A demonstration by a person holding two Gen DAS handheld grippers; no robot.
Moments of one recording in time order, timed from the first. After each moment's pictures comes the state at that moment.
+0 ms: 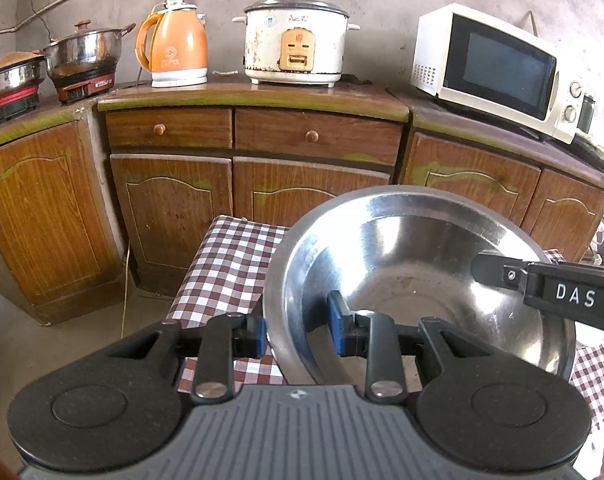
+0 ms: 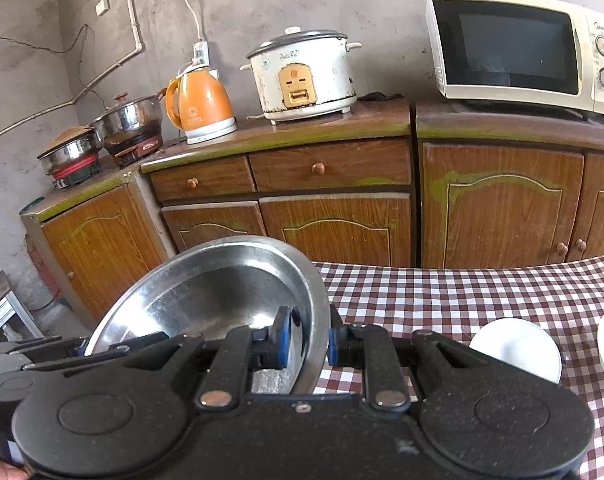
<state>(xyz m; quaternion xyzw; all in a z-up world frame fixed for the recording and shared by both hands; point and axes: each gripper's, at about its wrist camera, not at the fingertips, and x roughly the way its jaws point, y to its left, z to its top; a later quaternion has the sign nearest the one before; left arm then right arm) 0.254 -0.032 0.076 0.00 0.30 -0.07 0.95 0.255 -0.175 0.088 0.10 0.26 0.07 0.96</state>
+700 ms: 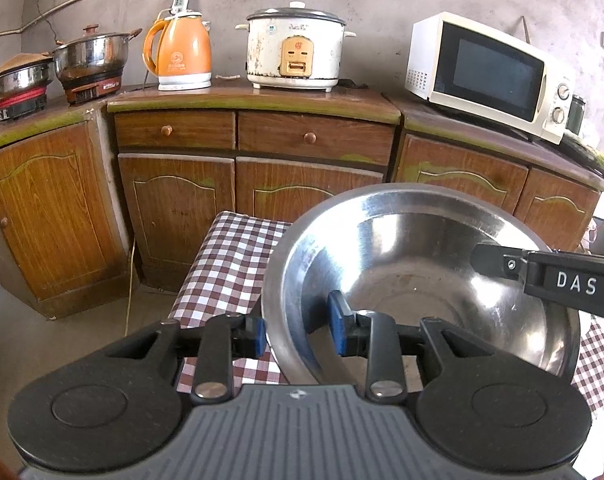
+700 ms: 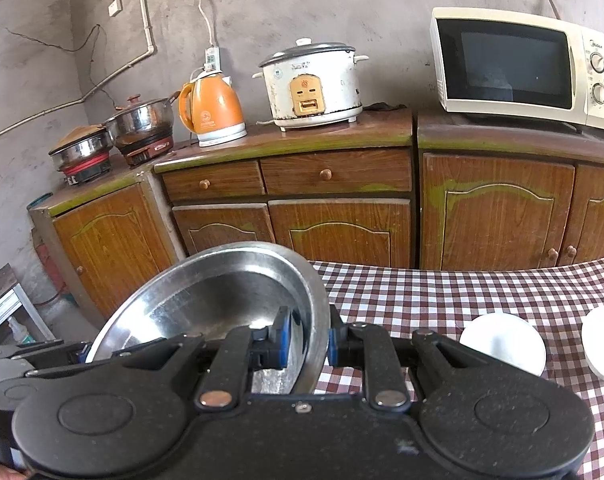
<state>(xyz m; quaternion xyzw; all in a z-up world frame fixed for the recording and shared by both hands) 0.217 -0.031 0.082 0.00 0.29 -0.08 0.95 0.216 -0.168 0.102 0.08 0.25 0.07 0.96</state>
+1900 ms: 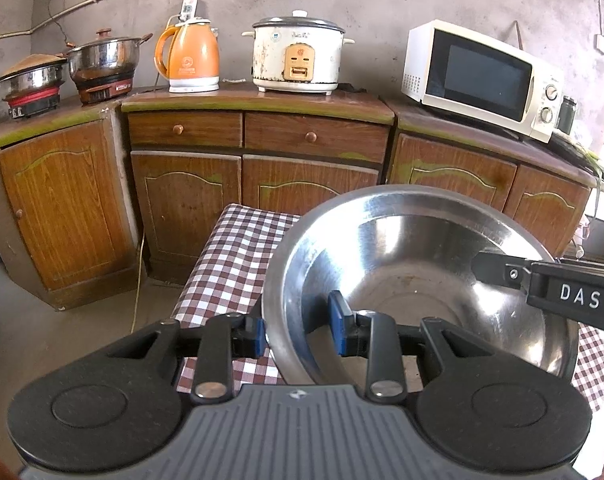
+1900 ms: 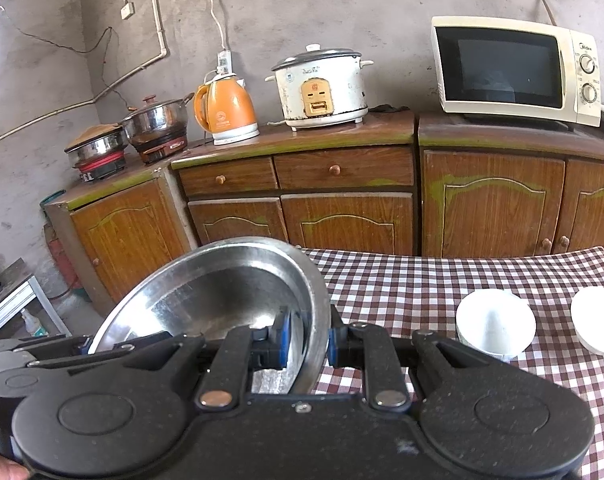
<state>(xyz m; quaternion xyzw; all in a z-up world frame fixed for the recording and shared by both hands) 0.168 -0.028 0.085 -0.01 0.29 -0.07 0.96 0.154 -0.164 0.104 0.09 0.25 0.08 0.96</state>
